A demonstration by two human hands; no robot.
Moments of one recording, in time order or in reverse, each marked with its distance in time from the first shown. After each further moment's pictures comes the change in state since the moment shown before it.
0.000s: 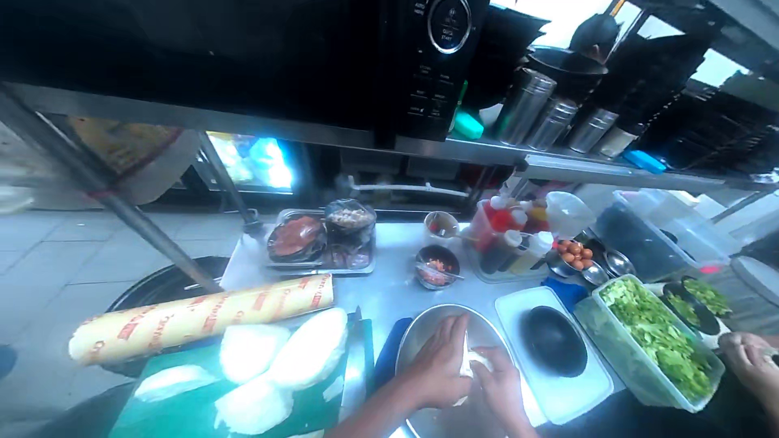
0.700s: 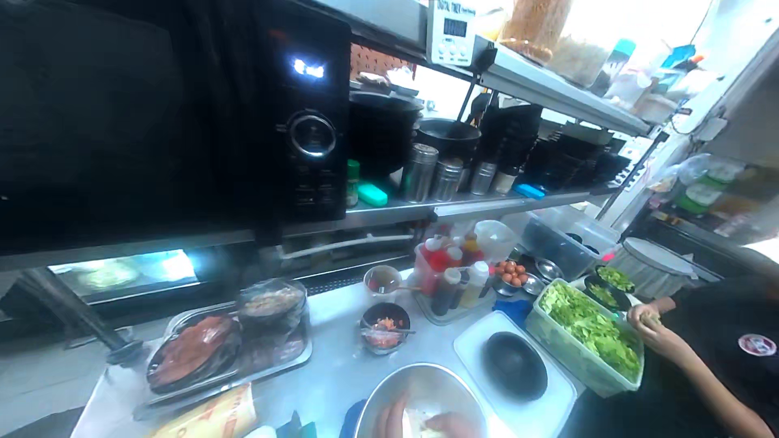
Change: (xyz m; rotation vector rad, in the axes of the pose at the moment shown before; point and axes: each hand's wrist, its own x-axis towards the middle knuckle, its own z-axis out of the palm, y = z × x) left_hand -0.028 -0.023 0.022 -0.065 0.191 0.108; right_hand -0.015 -0.015 -0.003 -0.019 -0.066 -0.139
